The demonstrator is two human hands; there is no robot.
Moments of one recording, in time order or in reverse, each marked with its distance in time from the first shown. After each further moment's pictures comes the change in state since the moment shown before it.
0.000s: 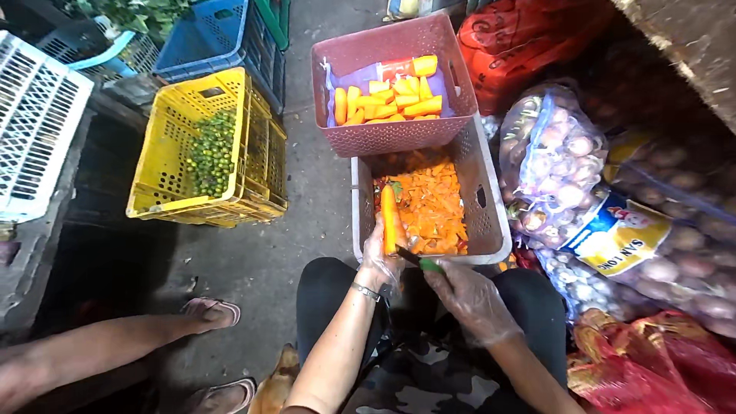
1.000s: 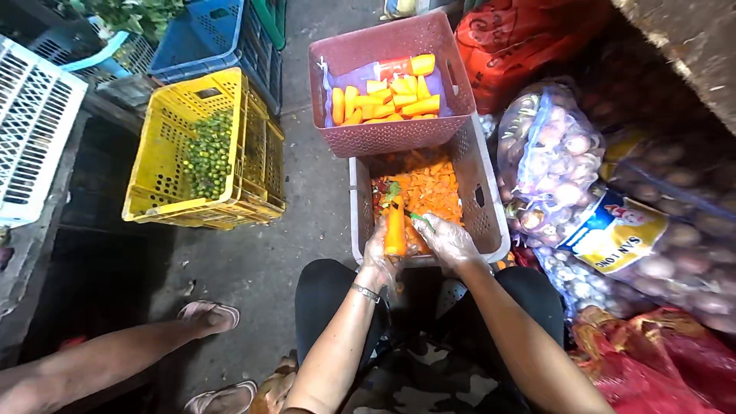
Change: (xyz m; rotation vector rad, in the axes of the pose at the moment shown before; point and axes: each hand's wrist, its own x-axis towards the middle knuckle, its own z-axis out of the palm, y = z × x) left_hand 0.003 -0.004 -0.006 0.133 0.081 -0.035; right_hand 0.107 0.018 0.004 -0.023 -0.280 0.263
